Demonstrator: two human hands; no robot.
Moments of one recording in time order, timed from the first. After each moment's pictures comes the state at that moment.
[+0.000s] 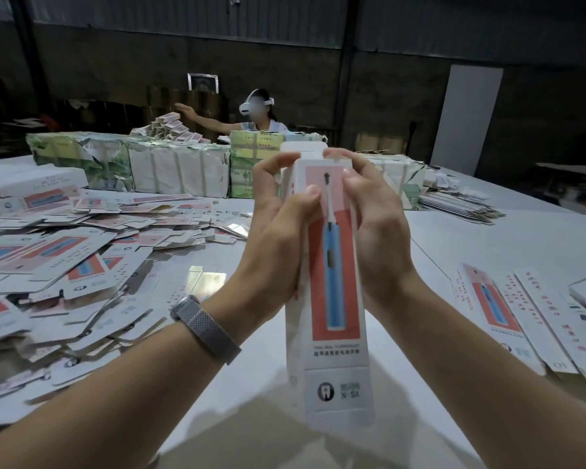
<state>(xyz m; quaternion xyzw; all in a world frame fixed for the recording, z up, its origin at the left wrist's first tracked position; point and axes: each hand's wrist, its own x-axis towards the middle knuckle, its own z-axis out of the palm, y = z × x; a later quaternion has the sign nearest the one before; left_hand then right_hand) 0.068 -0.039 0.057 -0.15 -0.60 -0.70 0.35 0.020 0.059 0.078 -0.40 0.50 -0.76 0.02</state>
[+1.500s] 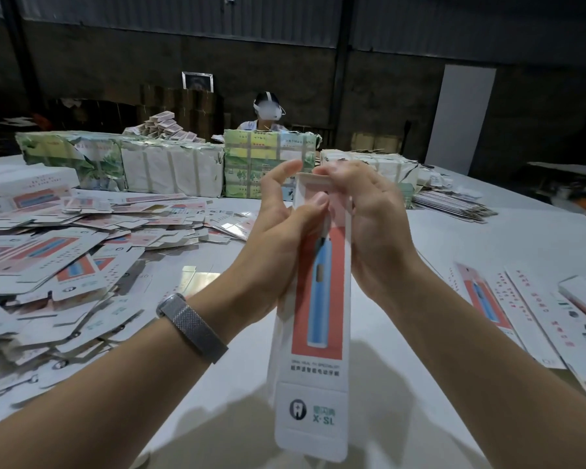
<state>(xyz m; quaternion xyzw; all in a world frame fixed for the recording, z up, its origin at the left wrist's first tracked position) 0.070 -0.039 0.059 -0.11 -0.64 -0.71 0.26 0.009 0.062 0.086 -0.36 0.55 -0.75 0.03</state>
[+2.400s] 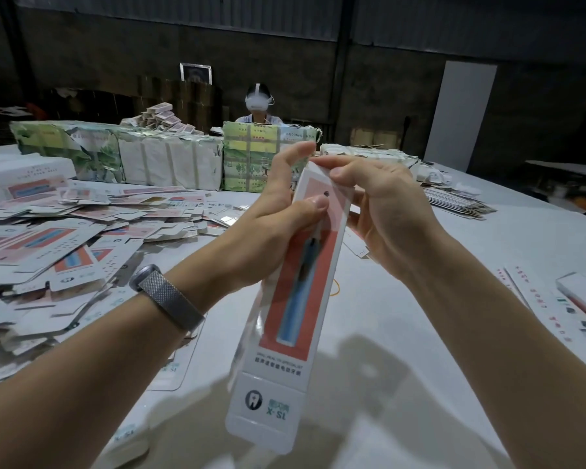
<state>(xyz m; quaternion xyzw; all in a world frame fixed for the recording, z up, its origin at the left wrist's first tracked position) 0.073 -0.062 0.068 -0.16 -0.75 -0.60 0.21 -0.011 0.075 0.097 -0.39 0.62 -0.68 0.07</state>
